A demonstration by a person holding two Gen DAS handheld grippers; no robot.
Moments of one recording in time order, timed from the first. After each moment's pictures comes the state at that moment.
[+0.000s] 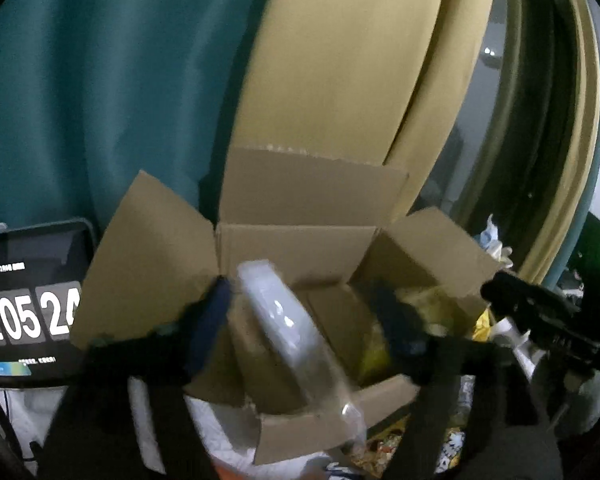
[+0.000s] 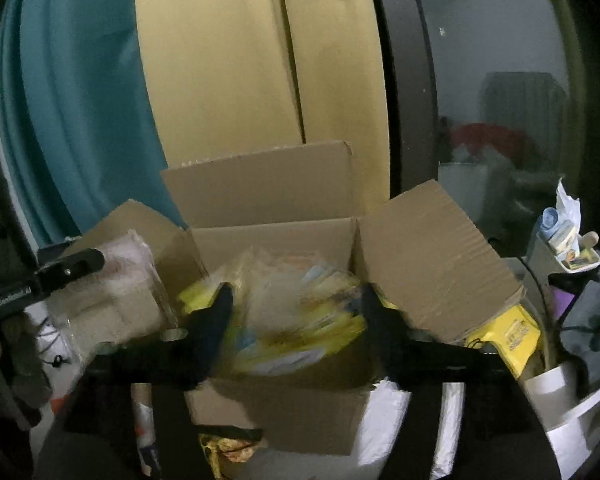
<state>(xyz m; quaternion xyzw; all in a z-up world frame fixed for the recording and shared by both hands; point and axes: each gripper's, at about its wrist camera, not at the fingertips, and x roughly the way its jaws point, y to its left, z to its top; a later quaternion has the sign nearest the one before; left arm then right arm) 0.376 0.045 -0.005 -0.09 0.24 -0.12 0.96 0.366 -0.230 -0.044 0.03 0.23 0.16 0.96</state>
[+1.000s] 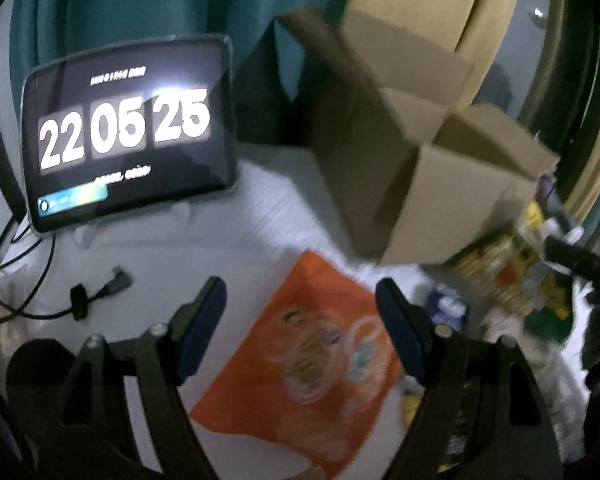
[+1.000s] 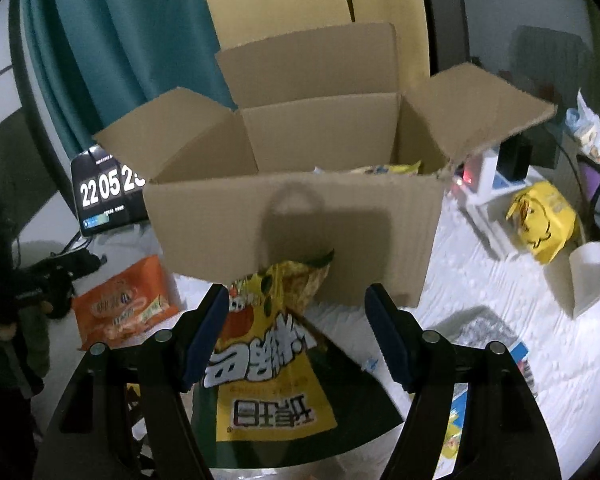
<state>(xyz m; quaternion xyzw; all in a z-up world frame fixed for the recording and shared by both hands) 0.275 0.116 -0.131 -0.08 0.37 -0.04 0.92 0.292 -0.207 -0.128 0.02 0.36 0.20 0.91</state>
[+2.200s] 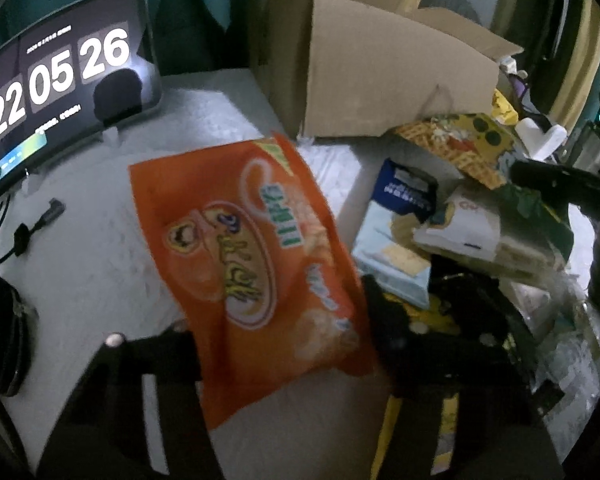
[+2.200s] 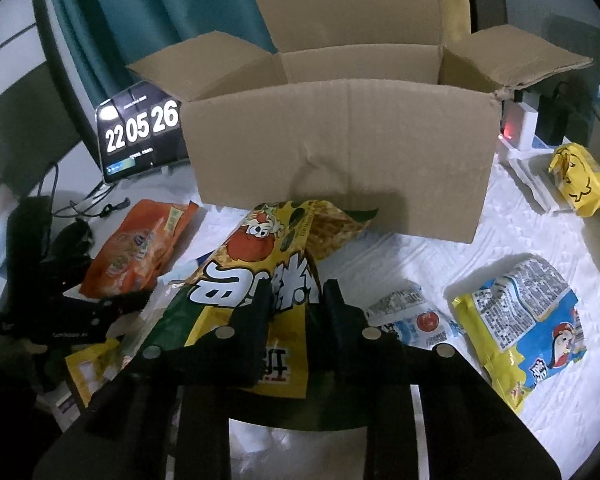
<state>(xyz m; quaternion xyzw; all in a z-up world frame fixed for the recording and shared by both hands) 0.225 0.056 -0.169 -0.02 0.45 -0.10 0.89 0.262 -0.186 -0.152 0.00 0.40 0.25 0.88</state>
